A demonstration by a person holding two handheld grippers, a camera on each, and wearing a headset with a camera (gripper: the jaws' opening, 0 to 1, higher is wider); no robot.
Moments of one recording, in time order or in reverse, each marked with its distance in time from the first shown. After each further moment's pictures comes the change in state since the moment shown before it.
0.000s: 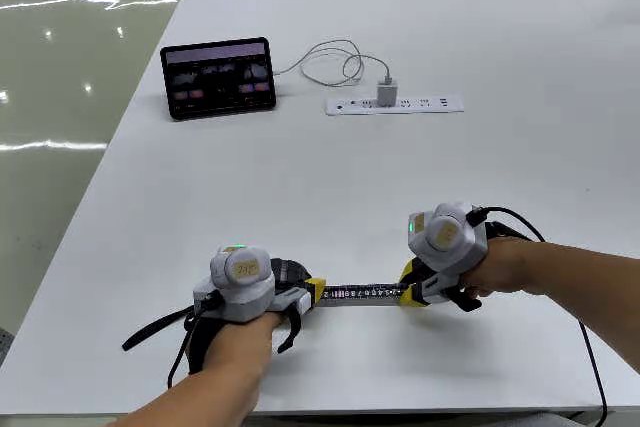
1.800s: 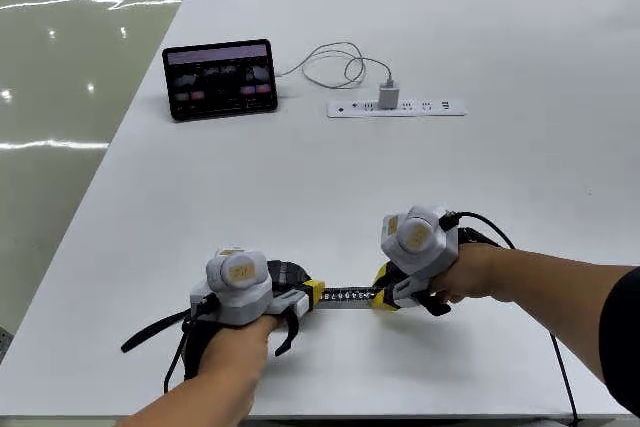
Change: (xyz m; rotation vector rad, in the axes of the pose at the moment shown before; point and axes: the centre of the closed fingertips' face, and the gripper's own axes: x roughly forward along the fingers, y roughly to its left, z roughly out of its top) left arm -0.001 0.002 0.002 -0.032 -0.008 -0.020; right arm 0.016 0.001 0.033 0.049 -0.053 0.013
